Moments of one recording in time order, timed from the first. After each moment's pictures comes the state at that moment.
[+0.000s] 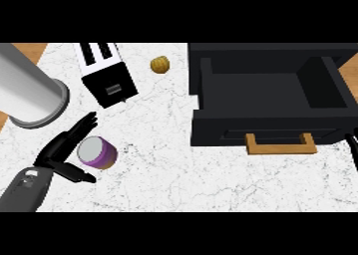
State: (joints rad) left arm -0.44 0.35 0.12 -0.45 -0.23 -0.48 -0.74; right arm 0.25 -0.03 -0.22 -2.10 -0.05 0.19 0.07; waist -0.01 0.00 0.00
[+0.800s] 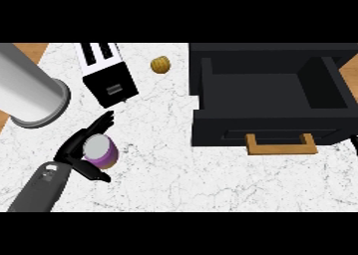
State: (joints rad) left arm -0.48 0.28 0.08 -0.42 -0.24 -0.46 -0.75; right arm 0.26 -0.03 -0.22 -2.16 -0.07 0.20 0.11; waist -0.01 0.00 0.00
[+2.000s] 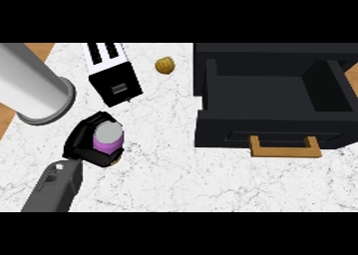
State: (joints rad) left arm -0.40 0.16 0.19 -0.71 -0.02 -0.37 -0.54; right arm 0.30 -0.01 -0.27 -2.17 -0.11 0.21 0.08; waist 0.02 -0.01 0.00
